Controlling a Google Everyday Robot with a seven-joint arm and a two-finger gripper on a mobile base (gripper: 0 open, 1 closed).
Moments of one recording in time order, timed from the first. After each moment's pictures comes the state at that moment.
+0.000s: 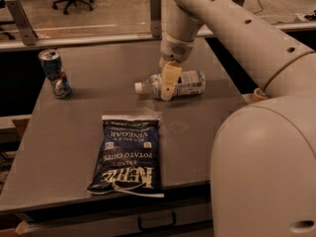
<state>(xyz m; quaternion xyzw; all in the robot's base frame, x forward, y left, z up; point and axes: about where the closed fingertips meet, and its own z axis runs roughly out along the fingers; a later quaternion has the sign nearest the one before) 0.663 -0.037 0.844 -0.70 0.70 0.09 0.10</state>
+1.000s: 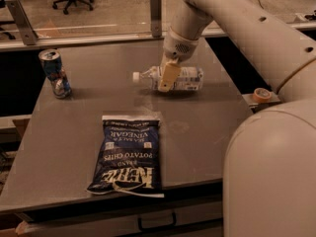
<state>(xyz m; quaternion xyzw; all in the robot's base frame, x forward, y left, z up) 0.656 -0.036 0.858 -0.69 0.71 0.10 0.13</state>
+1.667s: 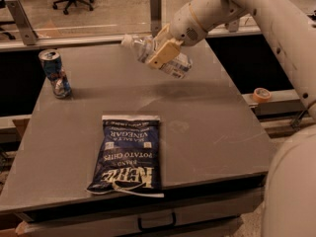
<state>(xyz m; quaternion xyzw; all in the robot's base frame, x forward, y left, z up) 0.665 -0.003 0.934 -0.65 0.64 0.22 0.34</state>
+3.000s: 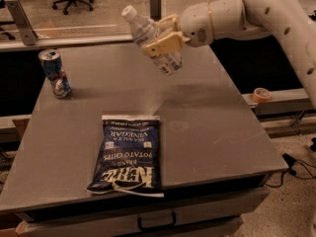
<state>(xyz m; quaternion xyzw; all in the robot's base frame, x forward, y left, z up) 0.645 0.002 0.986 -0.58 0.57 0.33 0.48</state>
